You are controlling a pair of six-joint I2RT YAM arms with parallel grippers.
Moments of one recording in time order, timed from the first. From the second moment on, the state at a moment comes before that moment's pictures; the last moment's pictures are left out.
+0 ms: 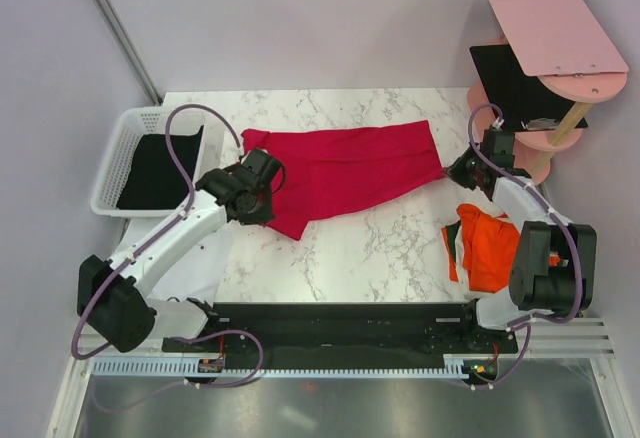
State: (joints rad) left arm -0.59 1.31 1.10 -0.95 -0.26 -0.60; right arm -0.10 1.50 0.93 -0.18 -0.19 0.62
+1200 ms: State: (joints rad) left arm -0.27 1.86 1.72 -0.83 -0.10 -0.46; right arm -0.10 2.06 1.36 -0.21 -0.26 0.56
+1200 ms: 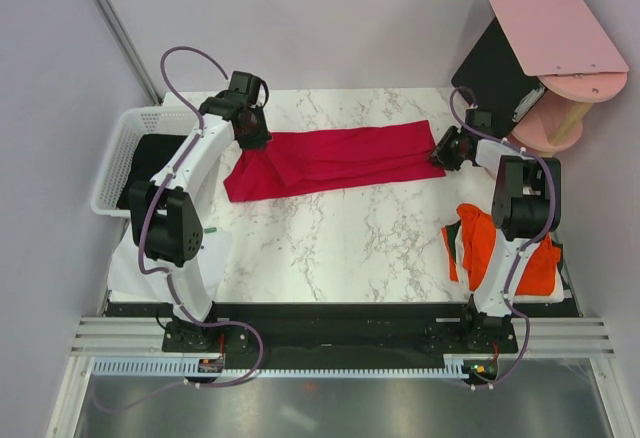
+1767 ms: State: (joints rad) left arm -0.27 1.87 1.73 -0.84 -0.09 -0.42; right arm -0.09 1.91 1.38 -0.25 -0.25 0.52
